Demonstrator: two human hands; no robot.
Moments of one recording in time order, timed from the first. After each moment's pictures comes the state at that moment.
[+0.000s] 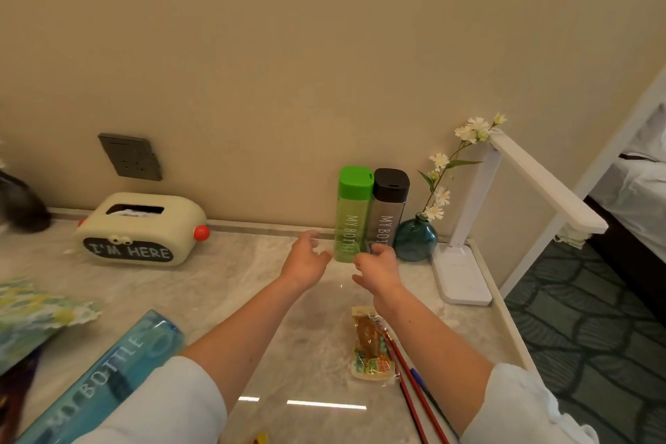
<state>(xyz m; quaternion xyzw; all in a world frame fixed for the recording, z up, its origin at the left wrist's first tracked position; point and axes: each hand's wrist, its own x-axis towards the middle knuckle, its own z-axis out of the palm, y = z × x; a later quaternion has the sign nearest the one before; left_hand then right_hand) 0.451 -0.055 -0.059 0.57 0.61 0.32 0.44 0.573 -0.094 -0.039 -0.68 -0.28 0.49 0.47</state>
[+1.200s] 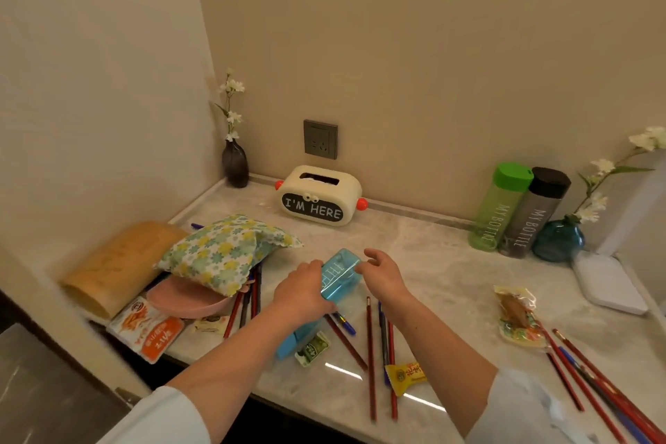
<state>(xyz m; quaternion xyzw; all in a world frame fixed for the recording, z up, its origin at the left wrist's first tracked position) 0.186 -0.216 -0.056 0.67 0.70 0.09 0.22 0.335 -0.190 -0.043 -0.62 -0.48 0.52 0.35</state>
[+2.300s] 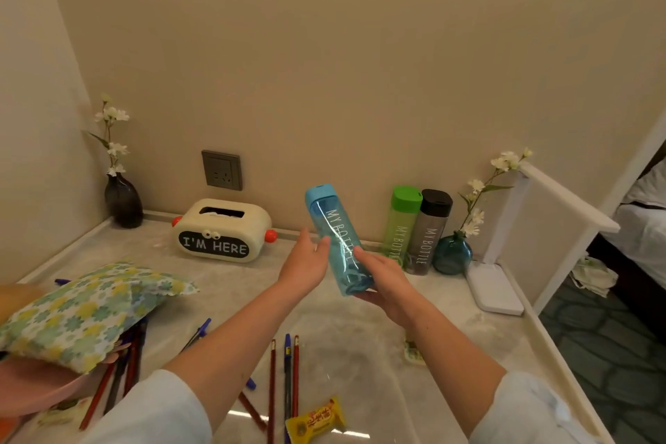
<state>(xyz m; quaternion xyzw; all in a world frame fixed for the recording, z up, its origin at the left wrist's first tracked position) 0.343 -0.136 0.011 0.59 0.60 0.37 0.39 0.489 -0.157 -0.001 -0.56 -0.40 0.58 0.44</state>
